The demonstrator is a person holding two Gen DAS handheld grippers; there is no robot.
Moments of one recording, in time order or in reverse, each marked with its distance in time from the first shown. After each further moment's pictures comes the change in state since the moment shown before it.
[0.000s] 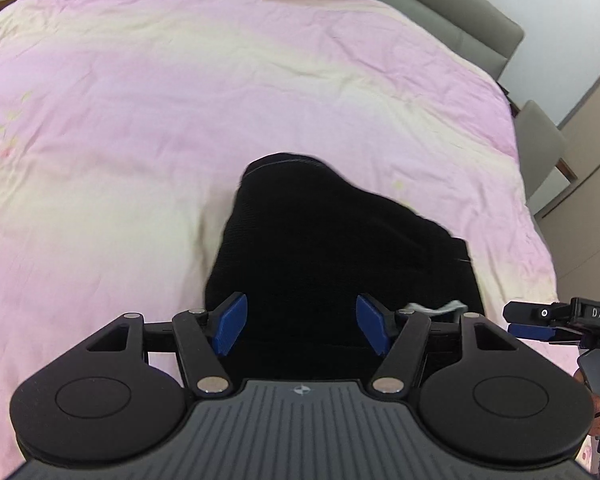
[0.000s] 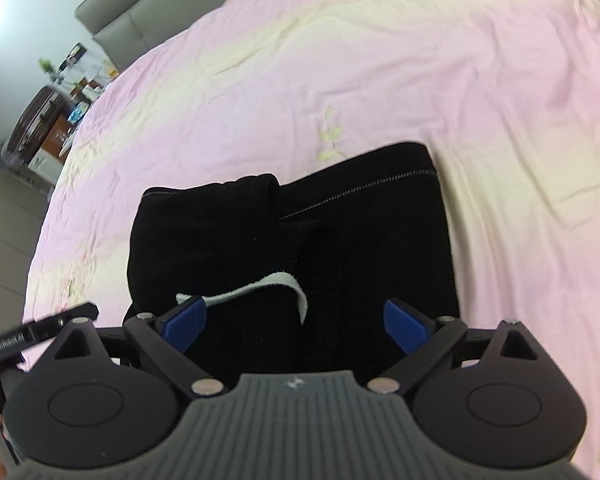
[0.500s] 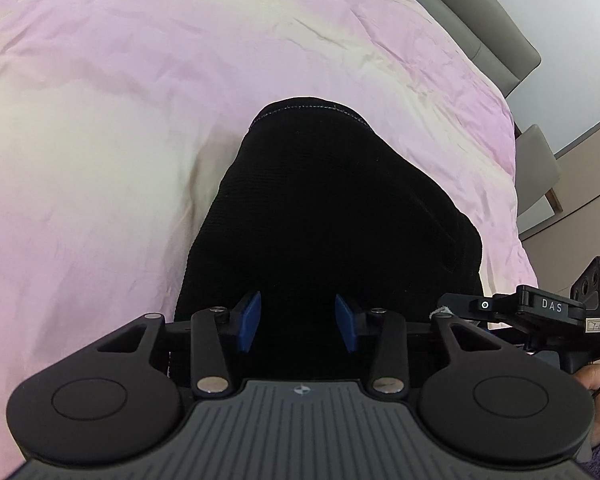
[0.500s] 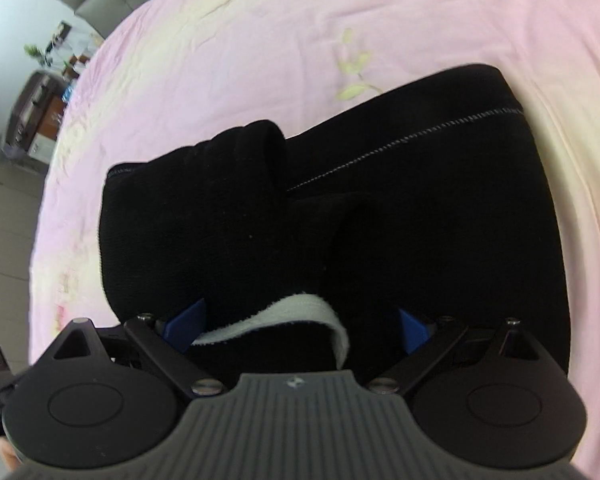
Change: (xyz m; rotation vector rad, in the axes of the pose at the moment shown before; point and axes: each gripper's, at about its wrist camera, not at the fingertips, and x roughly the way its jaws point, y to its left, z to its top) left arm 0.054 0.034 -0.018 -0.155 0.048 -0.118; right arm 0.128 0.011 0.017 0.023 0.150 0.036
